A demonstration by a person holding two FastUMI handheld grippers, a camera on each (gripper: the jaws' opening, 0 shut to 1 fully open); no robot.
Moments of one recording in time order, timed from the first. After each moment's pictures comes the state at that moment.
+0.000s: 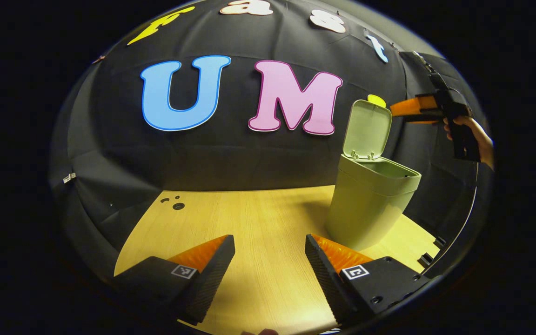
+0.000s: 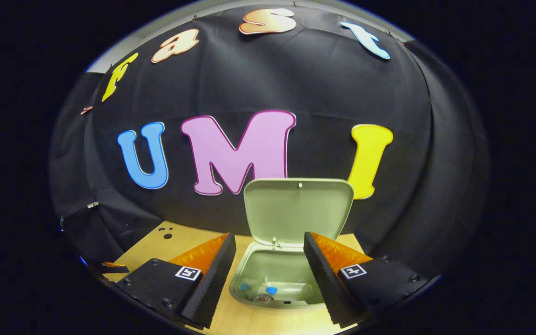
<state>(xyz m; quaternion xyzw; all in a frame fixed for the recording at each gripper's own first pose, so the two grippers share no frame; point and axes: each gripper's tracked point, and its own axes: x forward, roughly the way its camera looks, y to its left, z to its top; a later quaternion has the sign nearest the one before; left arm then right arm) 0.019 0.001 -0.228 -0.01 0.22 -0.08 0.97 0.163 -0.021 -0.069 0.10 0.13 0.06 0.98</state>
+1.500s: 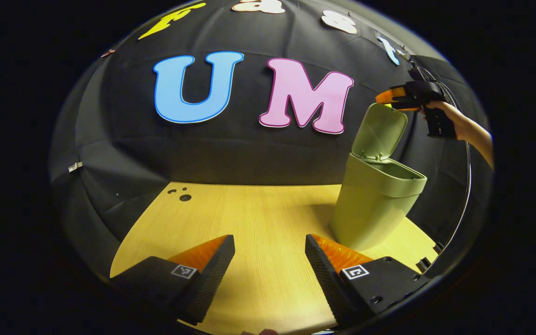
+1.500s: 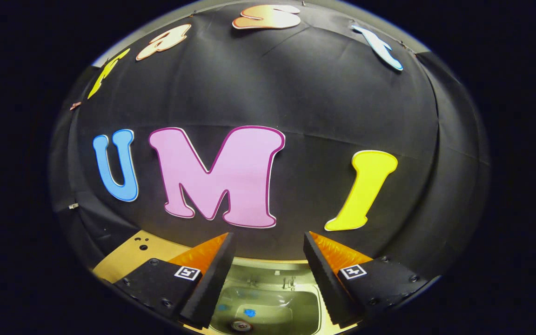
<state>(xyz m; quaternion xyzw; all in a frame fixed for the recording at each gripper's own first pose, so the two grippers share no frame) 0.013 0.004 -0.231 -0.02 0.23 -0.05 0.97 0.249 -0.053 -0.057 0.07 0.13 0.02 0.99</state>
